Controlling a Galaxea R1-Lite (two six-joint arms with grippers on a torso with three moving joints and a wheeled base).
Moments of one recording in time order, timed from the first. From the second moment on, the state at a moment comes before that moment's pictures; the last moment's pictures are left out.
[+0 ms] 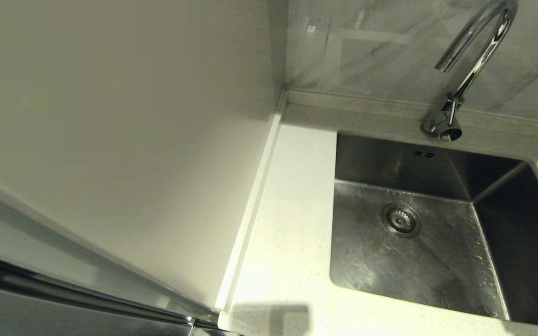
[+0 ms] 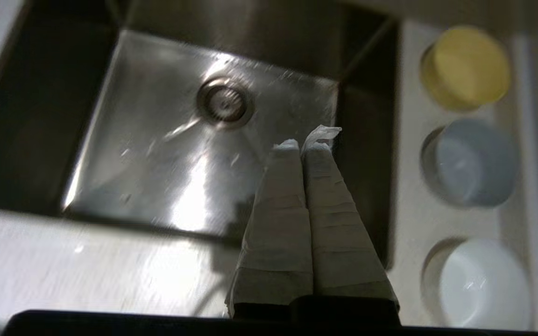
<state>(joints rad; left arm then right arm) 0.00 0.00 0.00 -0.01 0.00 -0.01 -0.02 0.73 -0.83 0.29 -0.21 -0.08</state>
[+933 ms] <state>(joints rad) 0.00 0.00 0.00 -0.01 0.00 -0.01 -0.65 1.57 -1.52 0.45 0.13 -0.28</state>
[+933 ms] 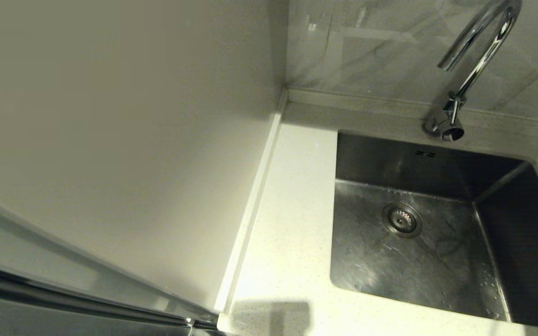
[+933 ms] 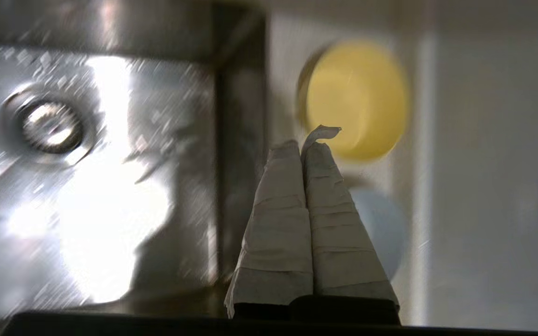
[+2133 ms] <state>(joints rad) 0.00 0.00 0.00 -0.01 0.00 -0.01 -0.83 1.98 -1.97 0.77 0.46 -0.28</state>
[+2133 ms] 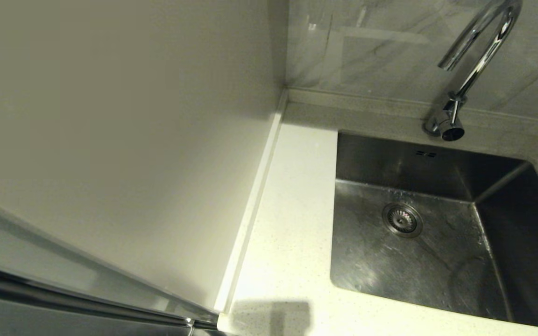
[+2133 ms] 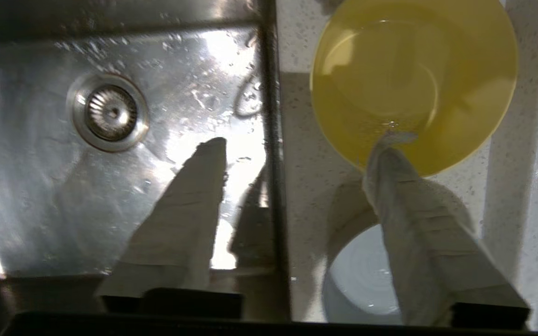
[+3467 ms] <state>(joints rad) 0.00 0.00 0.00 -0.01 0.00 -0.01 -0.73 2.16 -1.98 0.60 0.31 -0.46</state>
